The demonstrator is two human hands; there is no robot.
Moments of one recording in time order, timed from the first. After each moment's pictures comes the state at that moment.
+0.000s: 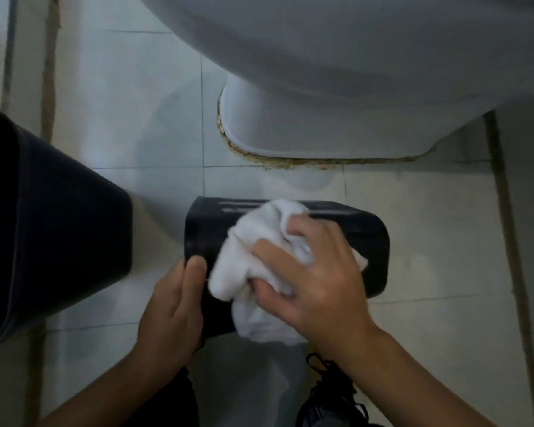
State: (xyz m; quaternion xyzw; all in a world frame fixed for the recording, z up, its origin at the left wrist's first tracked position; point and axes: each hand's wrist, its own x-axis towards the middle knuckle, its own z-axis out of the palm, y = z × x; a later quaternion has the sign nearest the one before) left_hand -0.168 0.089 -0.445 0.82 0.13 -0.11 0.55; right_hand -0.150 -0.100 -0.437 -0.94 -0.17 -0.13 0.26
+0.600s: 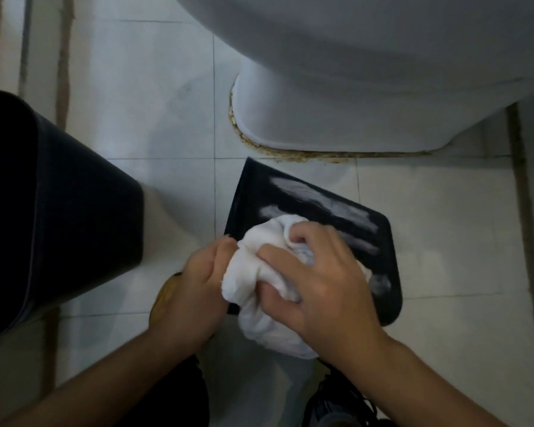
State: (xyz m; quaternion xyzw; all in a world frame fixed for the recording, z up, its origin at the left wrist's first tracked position) left_hand -0.150 0.077 -0.446 0.75 0.16 -0.19 0.61; right_hand -0.161 -0.091 -0.439 -0.94 -0.16 -0.06 0.28
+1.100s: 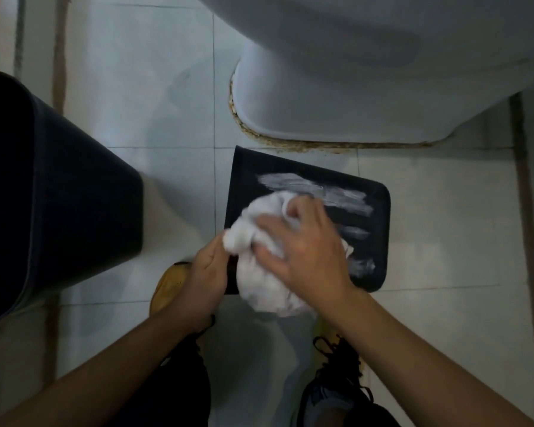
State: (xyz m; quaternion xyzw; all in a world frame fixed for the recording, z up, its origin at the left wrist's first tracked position) left_hand -0.160 0.076 -0.474 0.69 0.20 -0.28 0.64; right_hand -0.143 -0.088 -0.491 -0.96 -0.17 -0.02 0.22
